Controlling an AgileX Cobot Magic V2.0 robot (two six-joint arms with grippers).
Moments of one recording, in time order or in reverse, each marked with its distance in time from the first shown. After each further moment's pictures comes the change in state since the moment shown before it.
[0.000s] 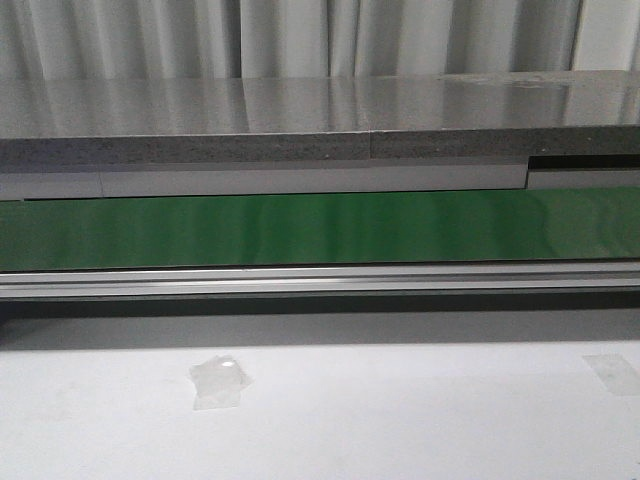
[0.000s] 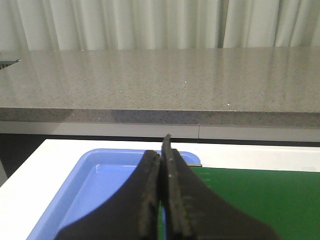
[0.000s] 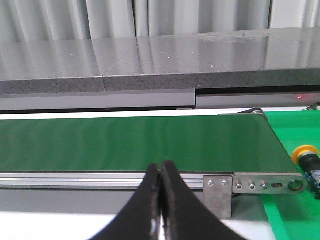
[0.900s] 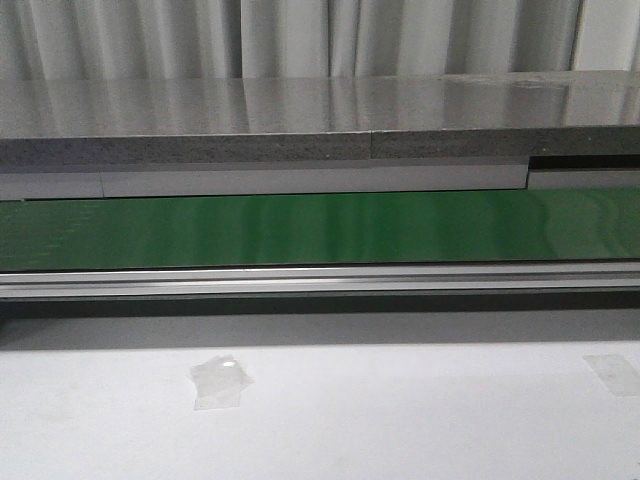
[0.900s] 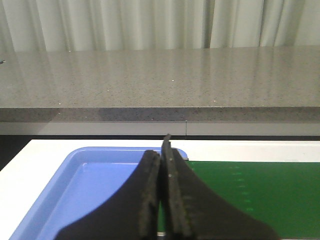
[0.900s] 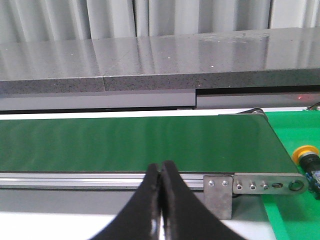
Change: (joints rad) left arm -0.063 -0.092 0.076 0.053 0.000 -0.058; right arm 0.000 0.000 0.000 0.000 0.000 0.000
